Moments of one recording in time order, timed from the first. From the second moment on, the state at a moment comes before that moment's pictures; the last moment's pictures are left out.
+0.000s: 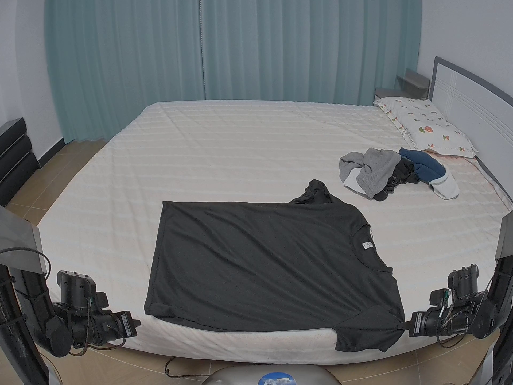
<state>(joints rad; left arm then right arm) -0.04 2.06 -0.02 -1.17 -0.22 -0.39 0.03 2.05 -0.02 -1.10 0.28 0.27</state>
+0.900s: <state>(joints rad) -0.04 2.23 -0.20 -1.25 -0.34 -0.44 0.07 2.05 -0.02 -1.16 0.32 0.37</state>
